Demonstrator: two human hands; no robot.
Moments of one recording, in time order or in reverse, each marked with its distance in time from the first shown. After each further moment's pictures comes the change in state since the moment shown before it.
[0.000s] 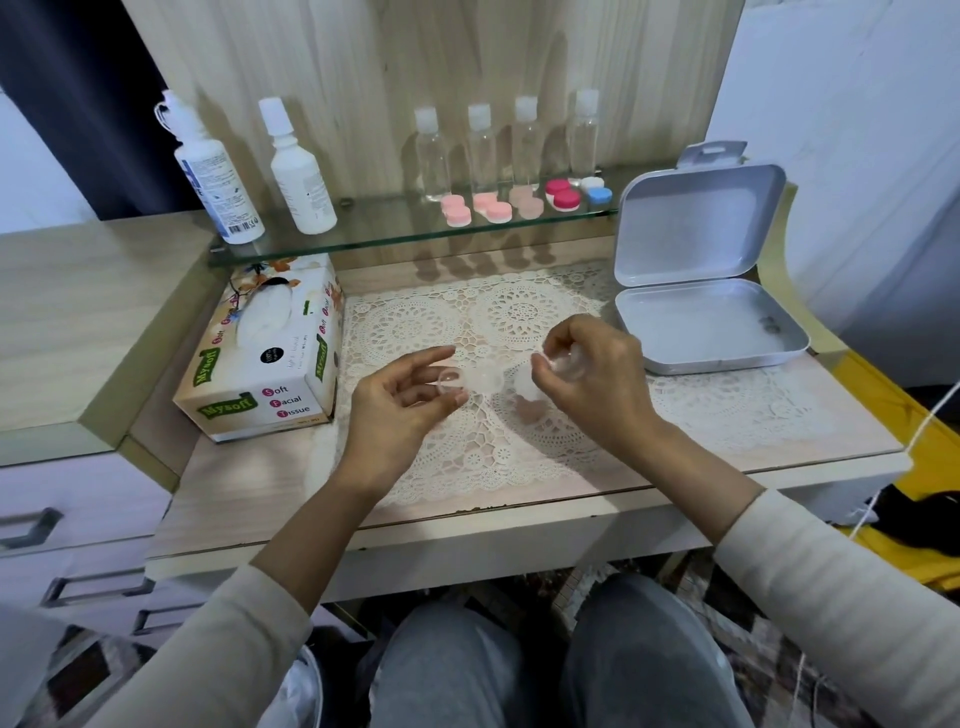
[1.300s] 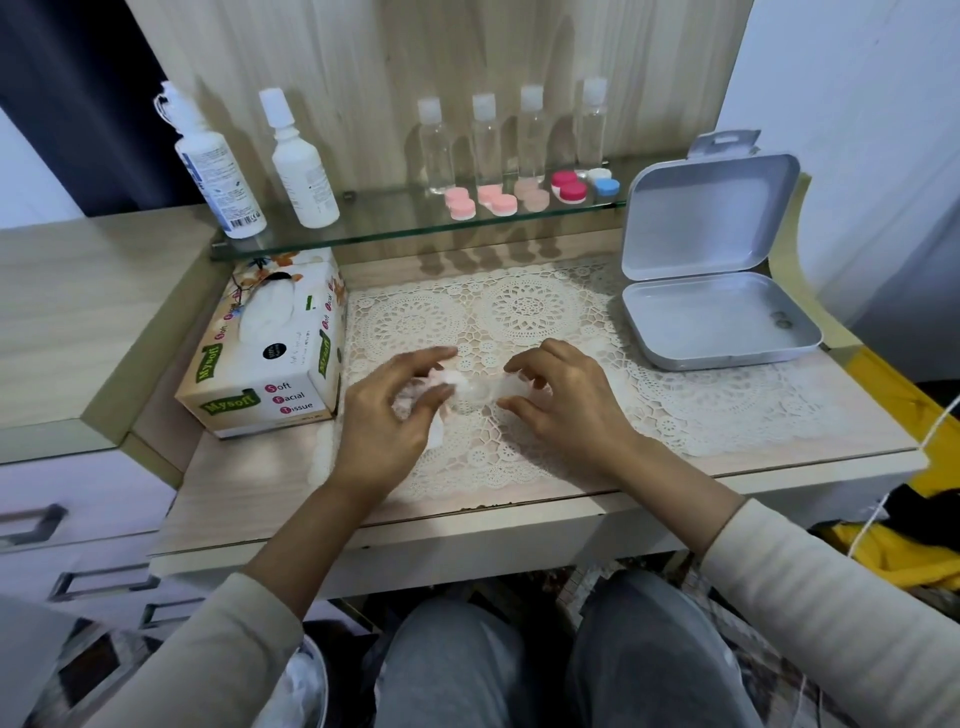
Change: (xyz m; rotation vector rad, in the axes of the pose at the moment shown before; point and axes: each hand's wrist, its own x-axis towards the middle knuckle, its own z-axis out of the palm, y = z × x) left_hand 0.001 -0.015 -0.011 0.444 0.079 0.477; right_hand -0.014 -0.003 0.021 -0.048 -0.340 0.086
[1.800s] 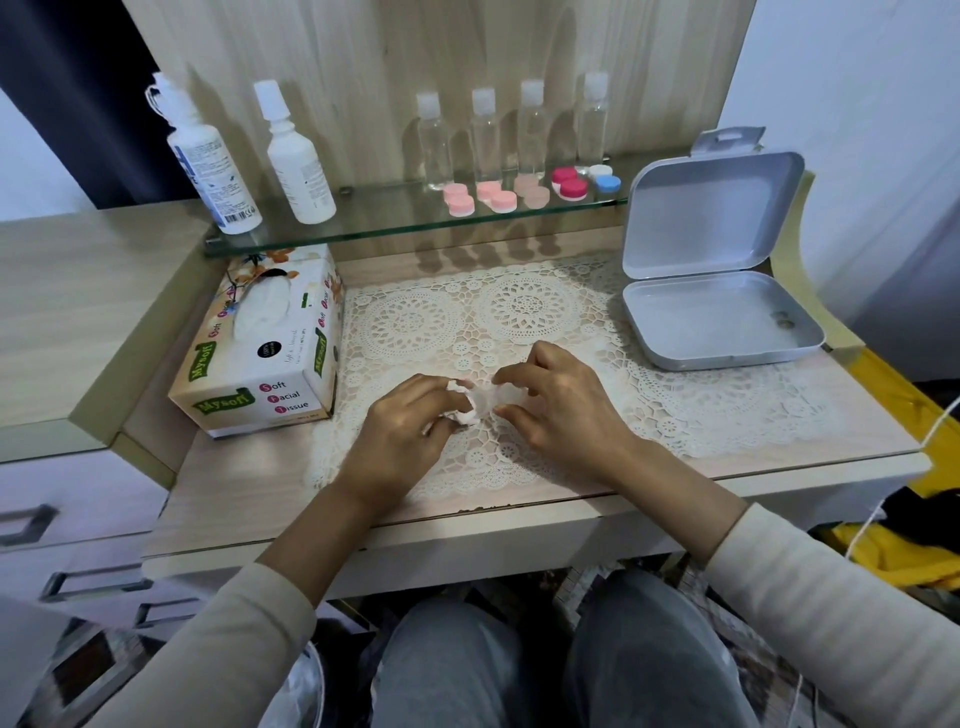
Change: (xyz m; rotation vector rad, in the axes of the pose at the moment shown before) left_hand -0.001 -0.028 0.013 0.223 -0.121 0.447; right_hand -0.003 -0.005 -0.001 -0.049 -0.071 -0.063
